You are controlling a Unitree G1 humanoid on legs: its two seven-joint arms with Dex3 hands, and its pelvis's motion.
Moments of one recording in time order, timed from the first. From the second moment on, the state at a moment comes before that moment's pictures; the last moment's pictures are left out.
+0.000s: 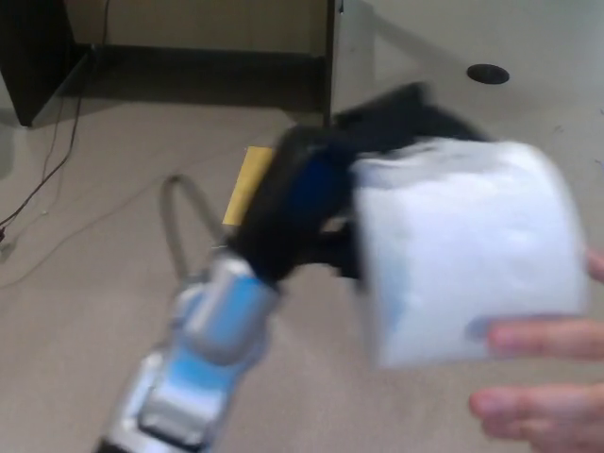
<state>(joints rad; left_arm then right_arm) -0.61 0.05 -0.34 -0.08 0.34 -0.32 -0.07 -0.29 -0.43 0.23 1.28 -0.35 -0.26 0.01</state>
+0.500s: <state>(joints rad) -0.67 -0.09 -0.55 -0.18 0.49 -0.07 -0.08 -0.32 -0.43 0.24 1.27 -0.35 -0.26 0.03</state>
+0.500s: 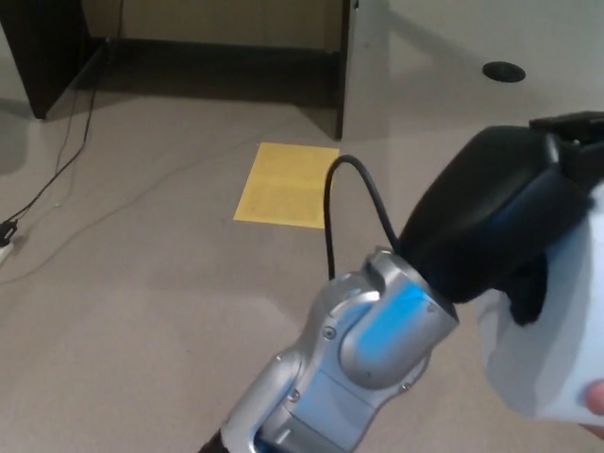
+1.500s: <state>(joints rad) -0.61 0.28 -0.30 -0.45 0.28 0.13 -0.46 -0.34 -0.43 0.23 1.27 -0.35 -0.26 0.03</state>
